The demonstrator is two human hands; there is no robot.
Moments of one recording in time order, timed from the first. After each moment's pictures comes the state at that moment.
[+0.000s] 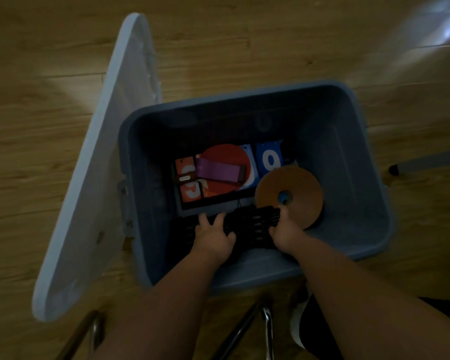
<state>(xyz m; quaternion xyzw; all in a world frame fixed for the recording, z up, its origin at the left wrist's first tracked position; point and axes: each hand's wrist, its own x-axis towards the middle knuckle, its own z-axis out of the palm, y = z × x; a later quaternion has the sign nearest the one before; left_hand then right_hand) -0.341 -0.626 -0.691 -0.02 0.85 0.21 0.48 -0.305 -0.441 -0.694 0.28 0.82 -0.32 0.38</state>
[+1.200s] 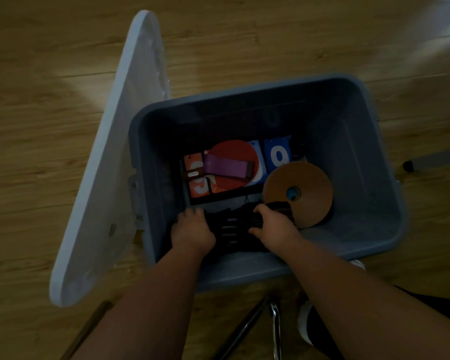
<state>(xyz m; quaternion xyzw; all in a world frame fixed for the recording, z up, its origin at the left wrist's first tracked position) -0.356 -0.673 -0.689 0.03 0.91 0.03 0.42 -0.310 -0.479 -0.680 0.18 0.86 -0.30 0.37</state>
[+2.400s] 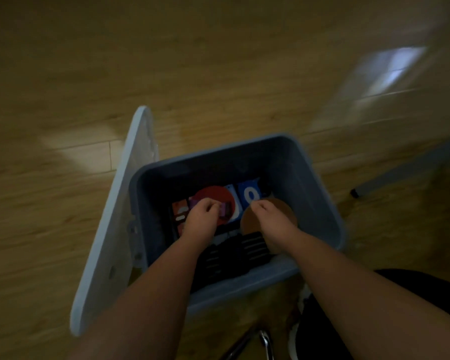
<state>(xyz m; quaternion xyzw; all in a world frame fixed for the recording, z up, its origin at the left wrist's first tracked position) -0.409 -0.604 -0.579 -0.08 0.82 0.49 0.30 -0.345 -0.446 -0.533 0.34 0.74 -0.52 0.24</state>
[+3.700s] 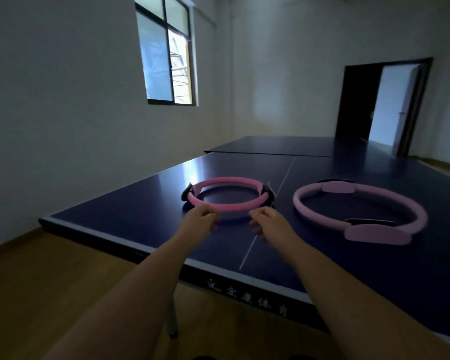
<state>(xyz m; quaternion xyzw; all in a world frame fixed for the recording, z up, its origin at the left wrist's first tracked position) -0.058 -0.260 -0.099 0.52 0.64 0.50 0.27 0.137 -0.221 -0.102 0.45 0.65 -0.45 -0.41</state>
